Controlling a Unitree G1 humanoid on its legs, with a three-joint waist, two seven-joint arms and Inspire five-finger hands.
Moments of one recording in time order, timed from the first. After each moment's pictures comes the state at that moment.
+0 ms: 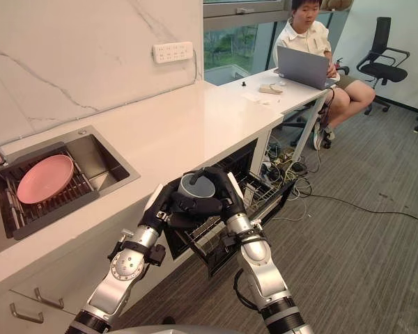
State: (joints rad) left arm 0.05 0.20 -0.31 0.02 0.08 -0.15 0.07; right arm -0.04 -0.11 0.28 0.08 0.20 -0.14 0.06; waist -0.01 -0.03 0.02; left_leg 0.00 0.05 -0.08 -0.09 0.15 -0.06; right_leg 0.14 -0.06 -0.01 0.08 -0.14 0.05
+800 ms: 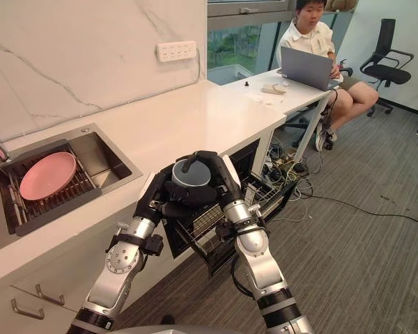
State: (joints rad) left arm 0.03 0.15 -0.24 -0.05 -0.02 -0.16 0.02; right arm -0.10 -0.09 0.25 -0.02 0.01 -0.16 0.04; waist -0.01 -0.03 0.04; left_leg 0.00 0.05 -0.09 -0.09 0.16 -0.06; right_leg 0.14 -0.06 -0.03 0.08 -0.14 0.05
